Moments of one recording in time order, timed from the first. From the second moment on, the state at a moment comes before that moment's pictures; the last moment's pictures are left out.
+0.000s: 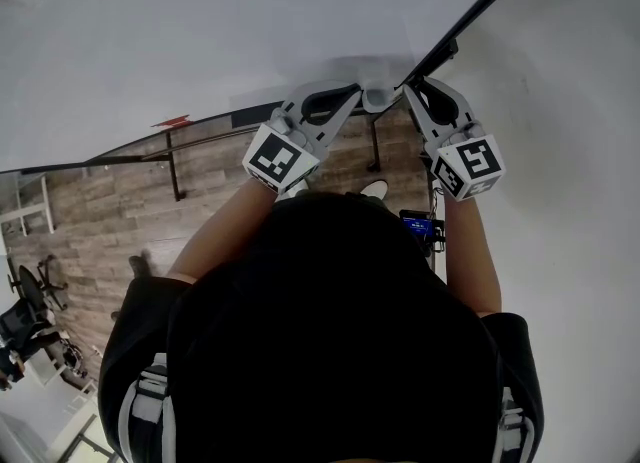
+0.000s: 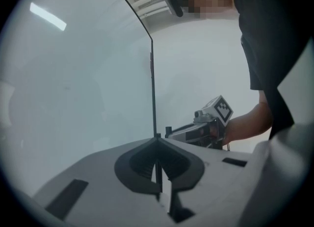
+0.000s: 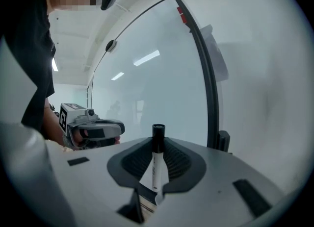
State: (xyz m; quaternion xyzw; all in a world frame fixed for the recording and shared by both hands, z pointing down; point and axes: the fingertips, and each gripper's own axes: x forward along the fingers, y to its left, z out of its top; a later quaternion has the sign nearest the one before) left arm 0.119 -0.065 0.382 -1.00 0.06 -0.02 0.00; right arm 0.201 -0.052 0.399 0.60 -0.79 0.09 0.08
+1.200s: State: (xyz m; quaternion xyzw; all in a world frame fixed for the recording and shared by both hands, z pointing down) left arm 0.119 -0.075 0.396 -1.00 0.06 0.00 -0.01; right arm 0.200 -0.102 0.548 0.58 -0.79 0.13 0.15
